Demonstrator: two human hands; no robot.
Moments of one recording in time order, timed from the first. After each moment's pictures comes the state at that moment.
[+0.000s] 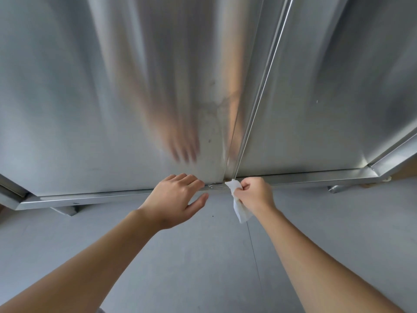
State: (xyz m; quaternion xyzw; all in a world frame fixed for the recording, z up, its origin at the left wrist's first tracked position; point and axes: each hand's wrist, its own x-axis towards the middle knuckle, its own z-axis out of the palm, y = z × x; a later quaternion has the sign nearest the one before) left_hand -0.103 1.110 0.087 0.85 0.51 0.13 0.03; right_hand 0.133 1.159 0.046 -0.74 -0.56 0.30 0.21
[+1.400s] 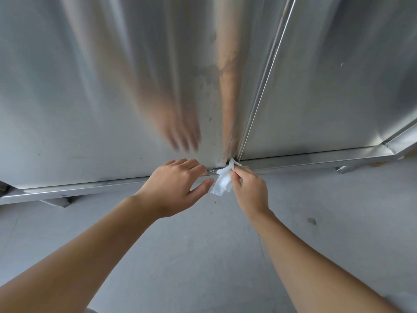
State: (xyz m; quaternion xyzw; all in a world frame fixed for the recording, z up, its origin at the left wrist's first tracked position) left_hand -0.101 1.122 0.081 0.85 0.52 0.10 0.09; right_hand 0.118 1.157 -0.039 -0.67 -0.66 0.13 0.30
